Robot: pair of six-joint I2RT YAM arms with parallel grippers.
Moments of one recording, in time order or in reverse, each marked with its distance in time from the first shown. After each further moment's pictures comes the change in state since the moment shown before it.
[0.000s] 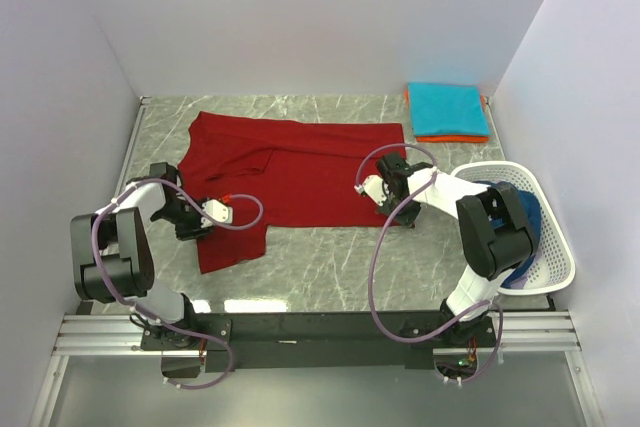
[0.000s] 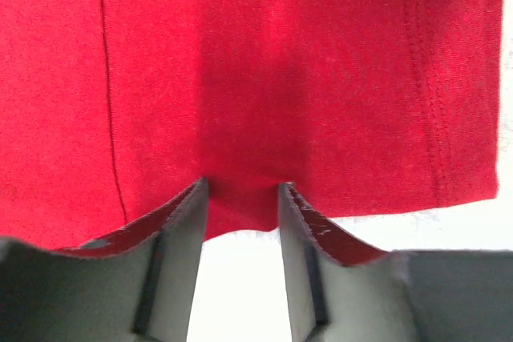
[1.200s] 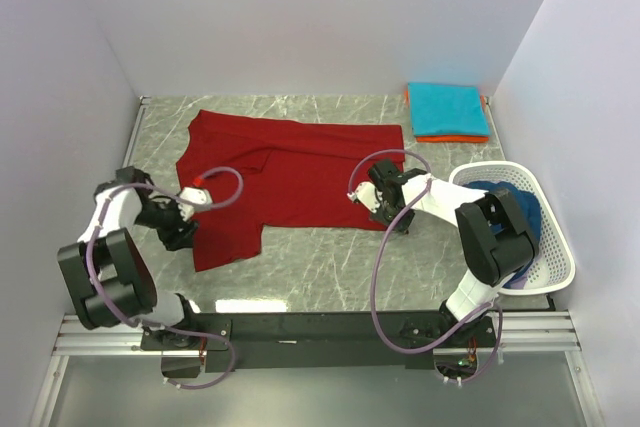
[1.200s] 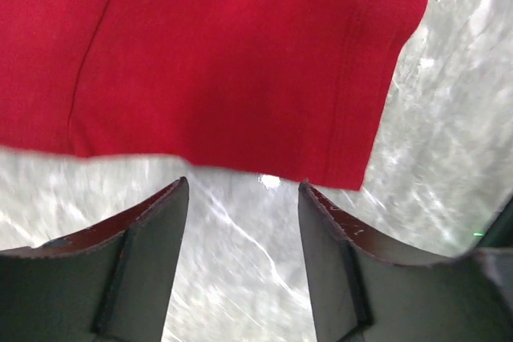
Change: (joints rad) left arm 0.219 -0.120 0.056 -0.222 0.117 -0.254; right arm 0.076 -0.032 -0.040 0.006 -0.010 0.039
